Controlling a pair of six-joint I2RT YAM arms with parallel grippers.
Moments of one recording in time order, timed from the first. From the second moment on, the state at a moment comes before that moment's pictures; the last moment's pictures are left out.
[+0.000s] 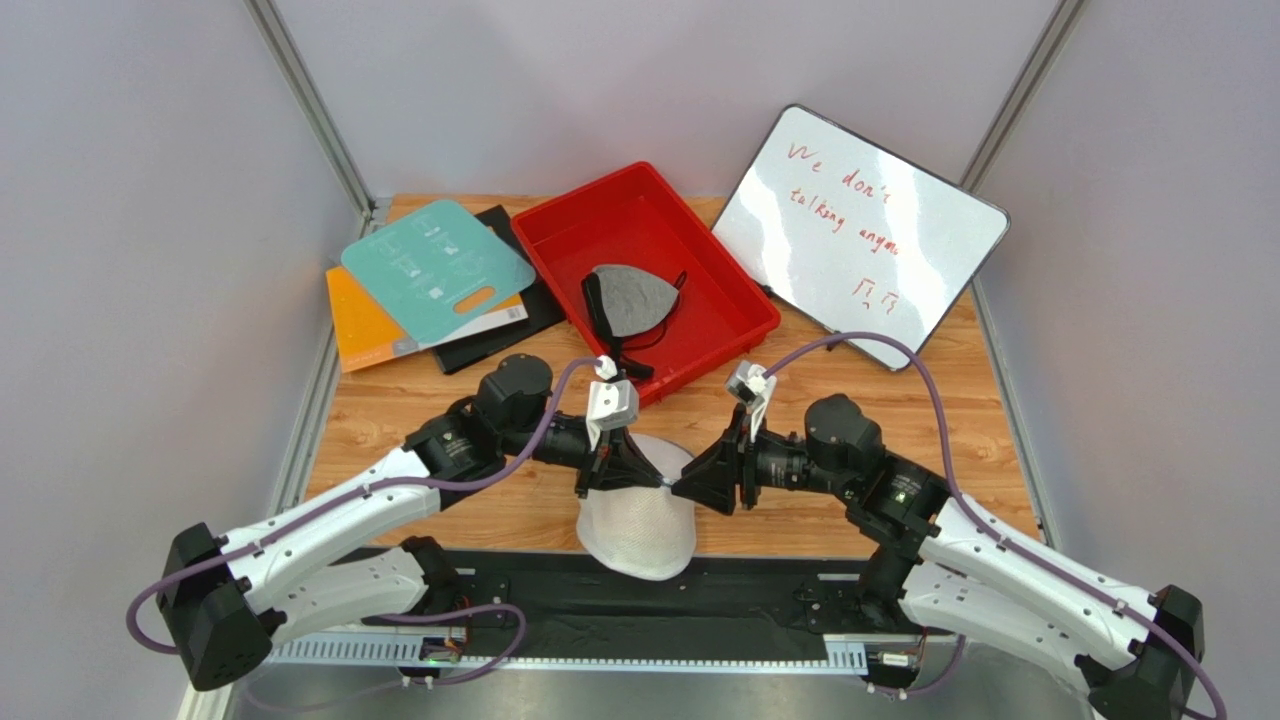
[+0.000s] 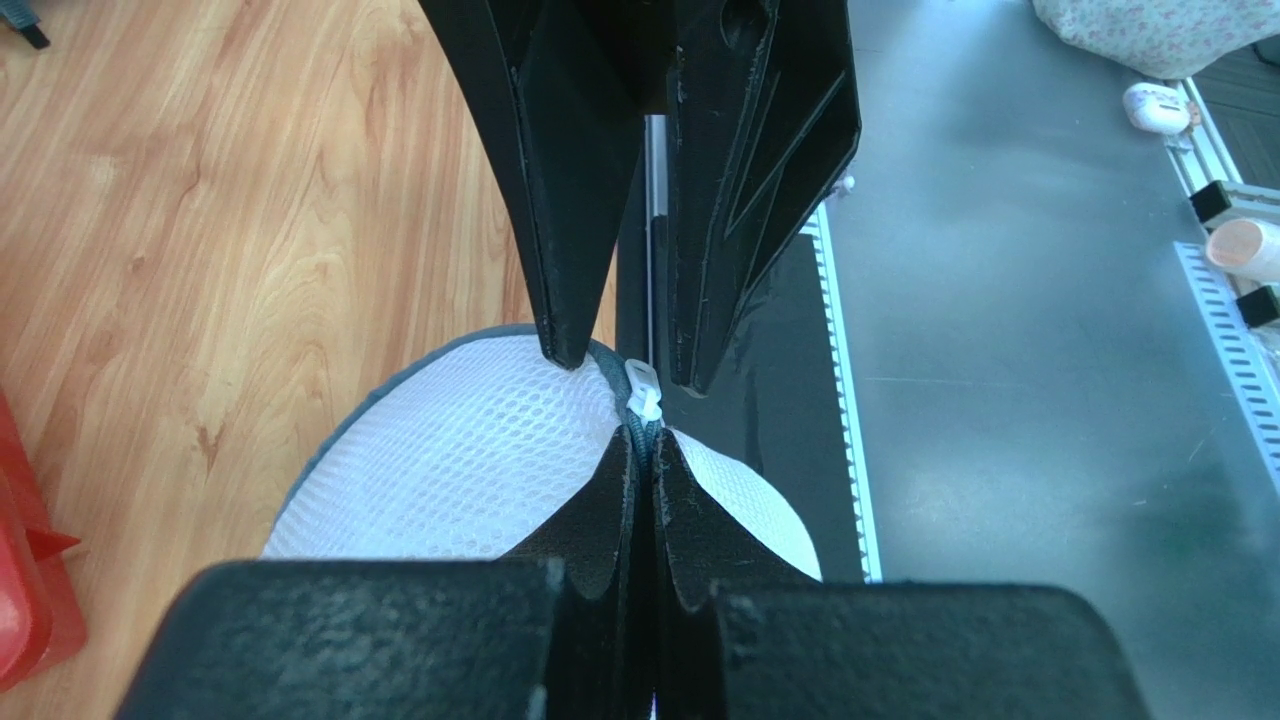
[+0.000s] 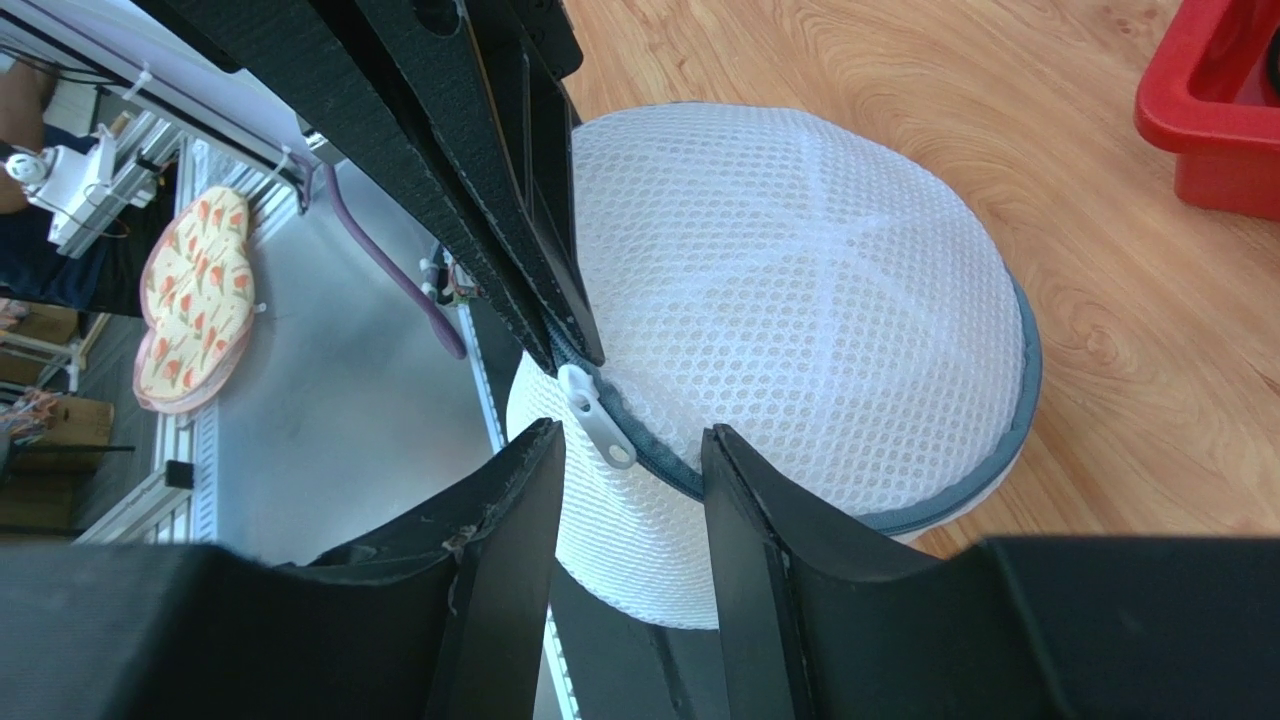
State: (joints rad) left arm -0.86 0.97 0.71 -0.09 0.78 0.02; right arm 0.91 0.73 0.57 -0.11 -0.42 0.46
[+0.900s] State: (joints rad) left arm -0.86 0.98 0.71 -0.09 0.73 0.02; right arm 0.90 0.70 0.57 -0.08 -0.50 0.51
